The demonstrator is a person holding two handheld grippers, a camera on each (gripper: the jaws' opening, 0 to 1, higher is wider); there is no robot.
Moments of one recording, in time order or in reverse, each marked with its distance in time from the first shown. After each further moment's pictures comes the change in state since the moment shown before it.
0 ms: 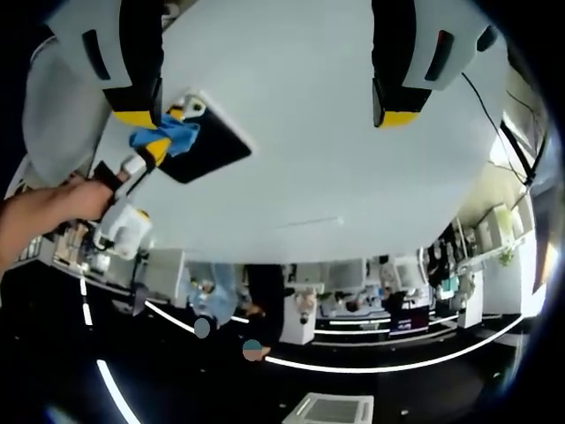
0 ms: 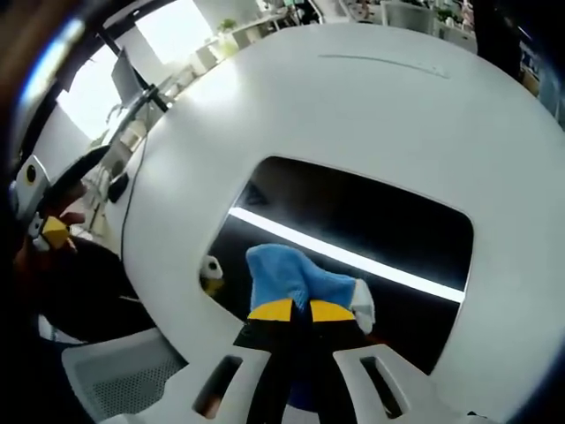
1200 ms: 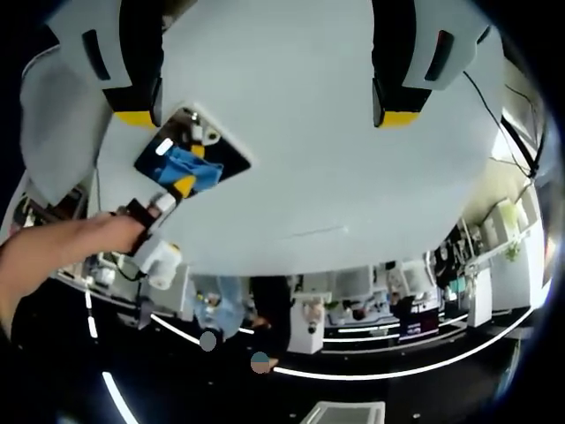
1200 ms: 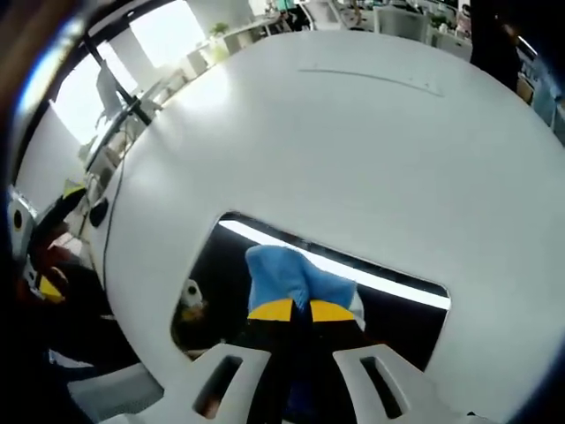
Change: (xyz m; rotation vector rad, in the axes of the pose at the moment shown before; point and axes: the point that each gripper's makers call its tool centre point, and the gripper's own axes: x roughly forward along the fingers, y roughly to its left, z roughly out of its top) left arm 0.008 0.004 -0.013 0.040 0.062 -0.023; right arm 0.015 -0.039 0.059 0.007 -0.028 -0.058
